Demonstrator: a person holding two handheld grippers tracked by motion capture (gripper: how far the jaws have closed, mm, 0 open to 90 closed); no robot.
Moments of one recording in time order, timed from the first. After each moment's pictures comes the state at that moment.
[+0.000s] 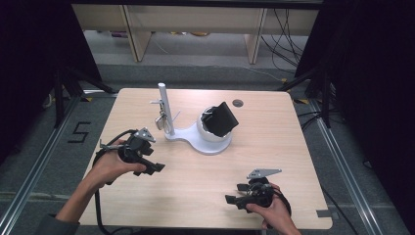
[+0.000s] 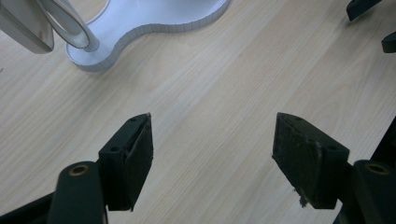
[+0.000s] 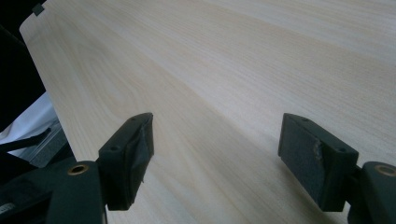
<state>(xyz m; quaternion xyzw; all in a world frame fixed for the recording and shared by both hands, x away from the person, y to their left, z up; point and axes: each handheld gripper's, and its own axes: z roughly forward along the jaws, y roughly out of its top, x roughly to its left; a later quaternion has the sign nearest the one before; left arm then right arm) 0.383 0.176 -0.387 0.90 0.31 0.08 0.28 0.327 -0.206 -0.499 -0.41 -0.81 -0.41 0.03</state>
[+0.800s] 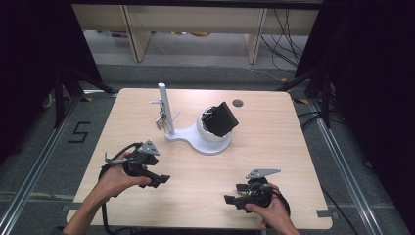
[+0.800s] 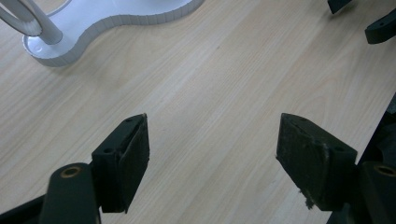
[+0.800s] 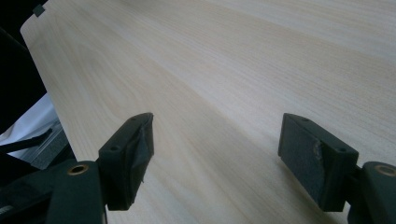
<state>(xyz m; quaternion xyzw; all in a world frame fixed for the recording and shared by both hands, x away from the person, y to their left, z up) 0.363 0.166 -0.413 0.90 0.30 0.08 0.30 0.327 -0.203 -0.499 -0.42 -0.81 -0.41 0.03</state>
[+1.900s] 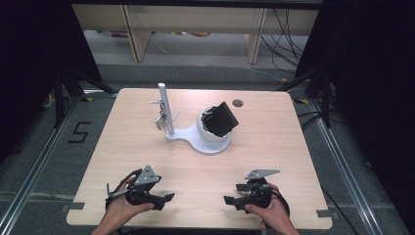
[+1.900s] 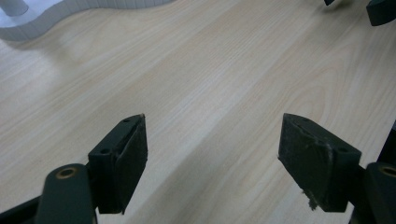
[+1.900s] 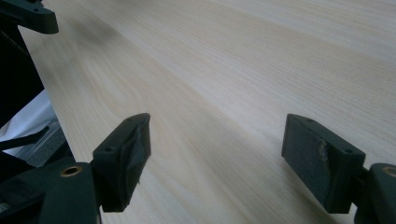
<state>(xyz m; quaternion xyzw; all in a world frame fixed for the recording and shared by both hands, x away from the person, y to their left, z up) 0.315 0.167 -0.478 0.86 0.32 0.12 0.38 0.325 -0.200 -0.499 -0.41 -0.82 -0.40 0.03</state>
